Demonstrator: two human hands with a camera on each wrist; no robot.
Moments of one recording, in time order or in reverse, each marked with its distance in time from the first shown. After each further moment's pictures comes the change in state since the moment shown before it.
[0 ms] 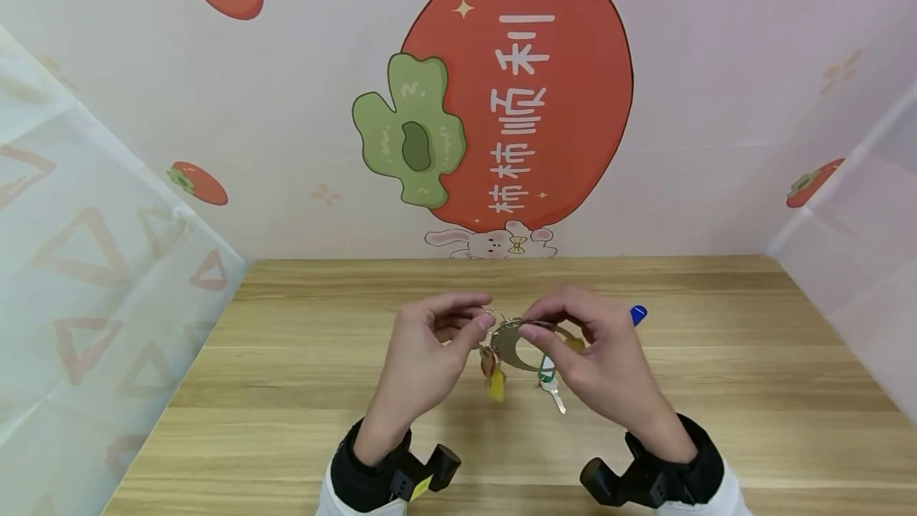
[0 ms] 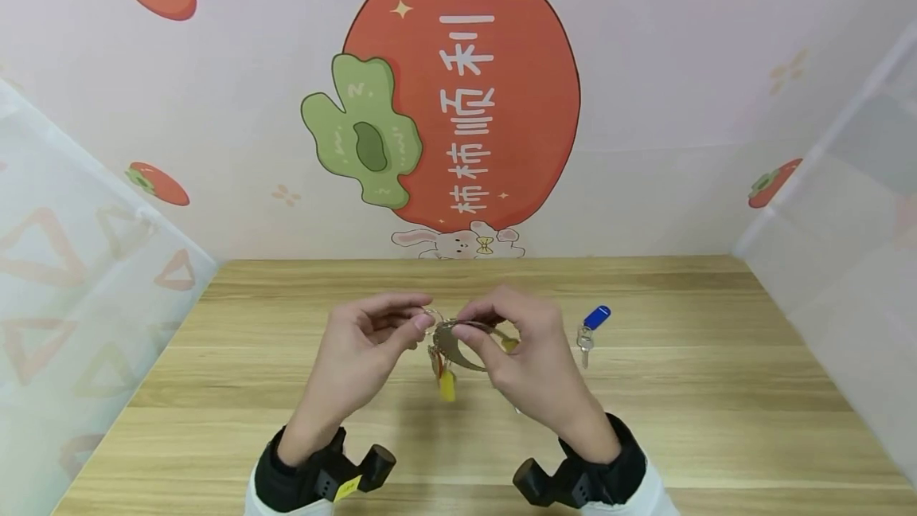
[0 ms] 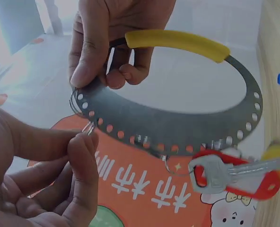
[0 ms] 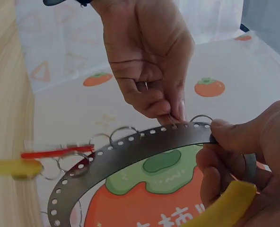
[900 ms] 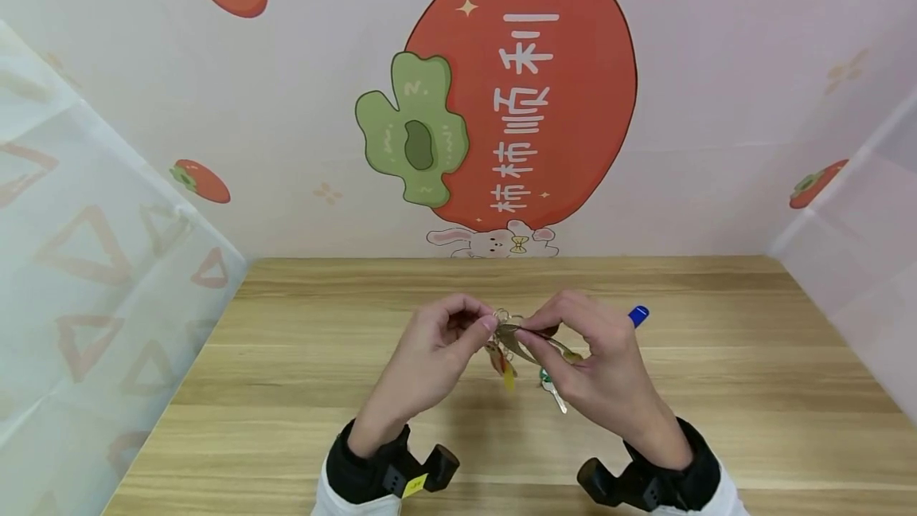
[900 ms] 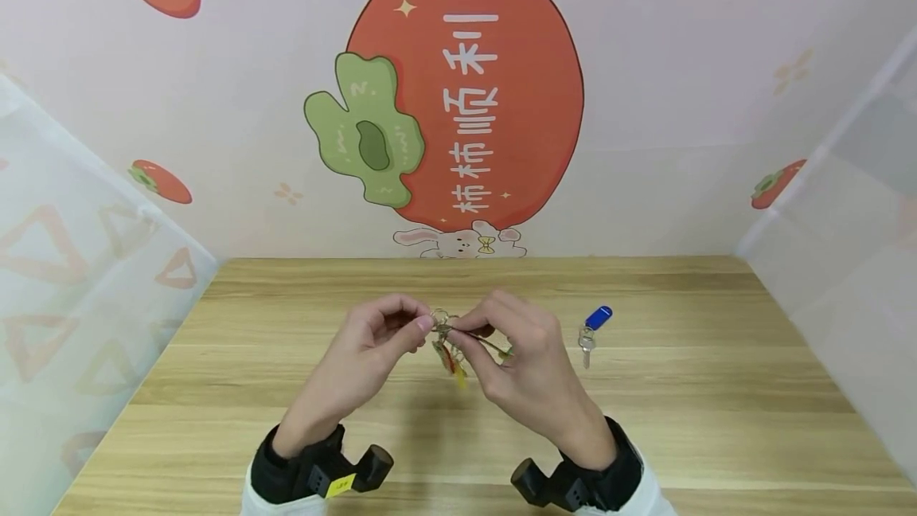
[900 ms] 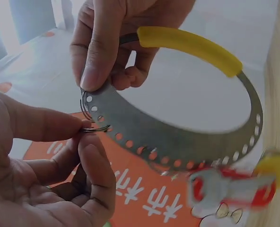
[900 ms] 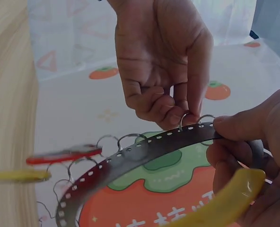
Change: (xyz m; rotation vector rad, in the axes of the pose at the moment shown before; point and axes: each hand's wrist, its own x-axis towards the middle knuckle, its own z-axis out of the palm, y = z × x) left_hand 0.002 -0.002 -0.007 -0.017 -0.197 -0.064; right_hand 0.001 0.001 0.007 -0.136 0.055 -0.268
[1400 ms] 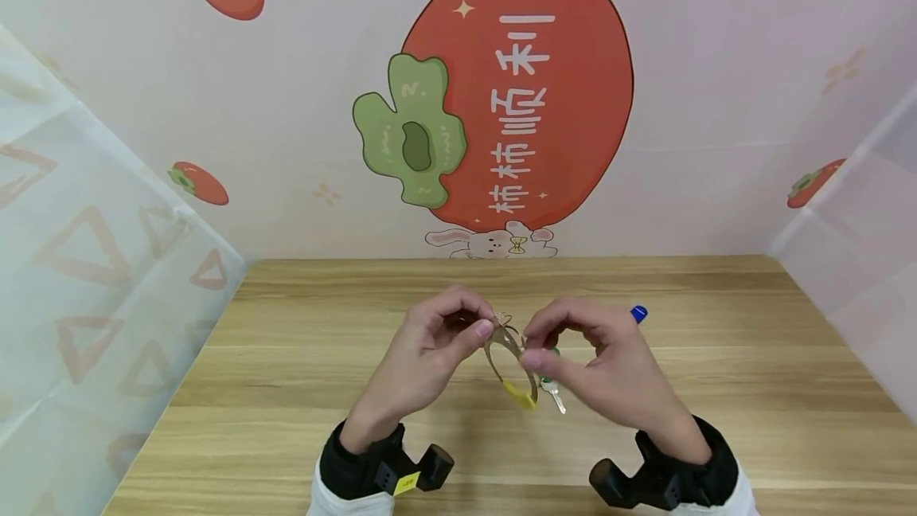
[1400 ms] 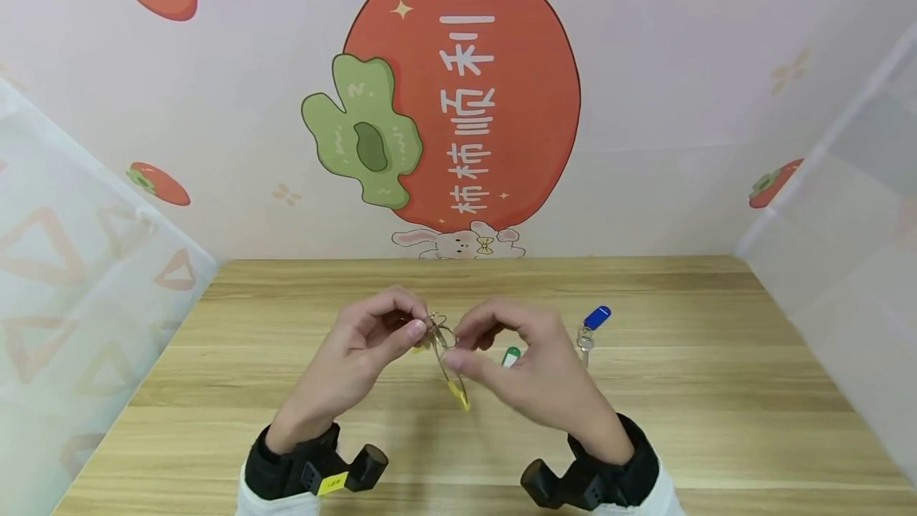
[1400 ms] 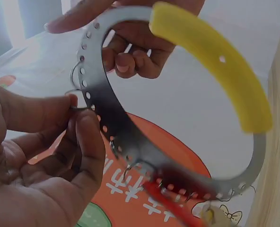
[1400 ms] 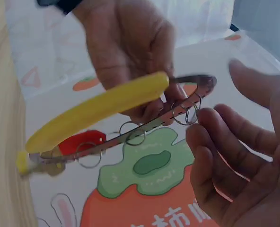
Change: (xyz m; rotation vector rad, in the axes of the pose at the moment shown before) left_hand 0.001 -0.001 -0.004 -0.146 -0.074 0.165; right_hand -0.002 -0.002 -0.015 0.239 -0.131 0.242
